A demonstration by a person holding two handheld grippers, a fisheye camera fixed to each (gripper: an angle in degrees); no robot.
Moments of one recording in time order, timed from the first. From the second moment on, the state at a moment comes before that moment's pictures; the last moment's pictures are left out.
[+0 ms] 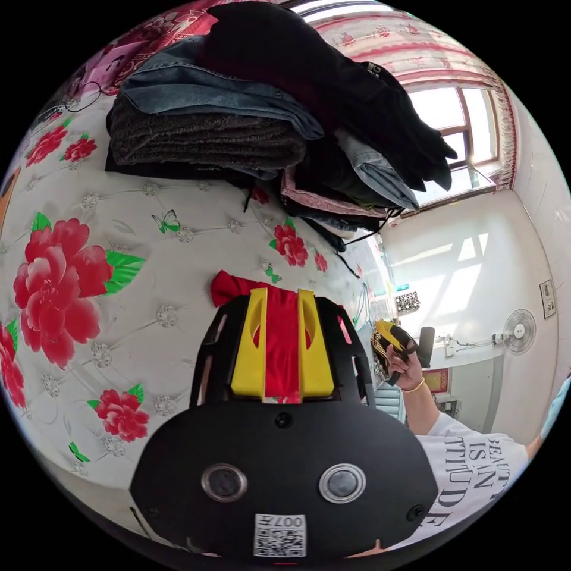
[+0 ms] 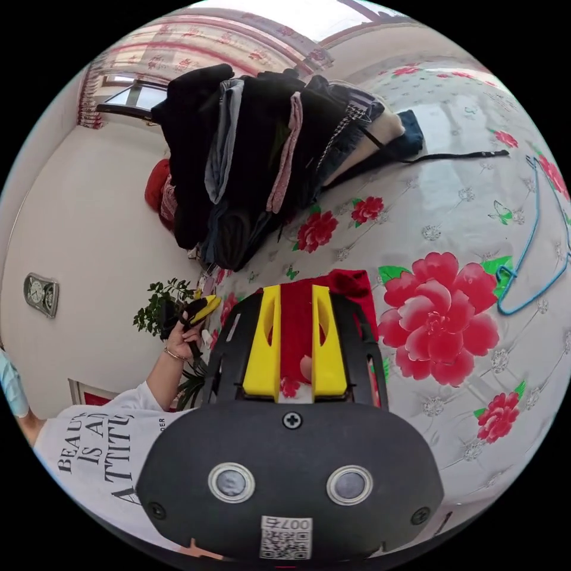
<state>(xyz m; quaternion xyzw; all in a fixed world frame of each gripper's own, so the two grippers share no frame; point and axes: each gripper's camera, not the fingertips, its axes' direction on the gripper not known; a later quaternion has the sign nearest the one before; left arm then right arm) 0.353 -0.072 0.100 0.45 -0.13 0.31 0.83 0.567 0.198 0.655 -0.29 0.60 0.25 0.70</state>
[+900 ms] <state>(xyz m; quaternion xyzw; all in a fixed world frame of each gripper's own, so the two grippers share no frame) 0.319 -0.095 0.078 0.35 -0.35 0.23 0.84 0.732 0.341 0.688 -0.46 0.57 0.31 0.61</state>
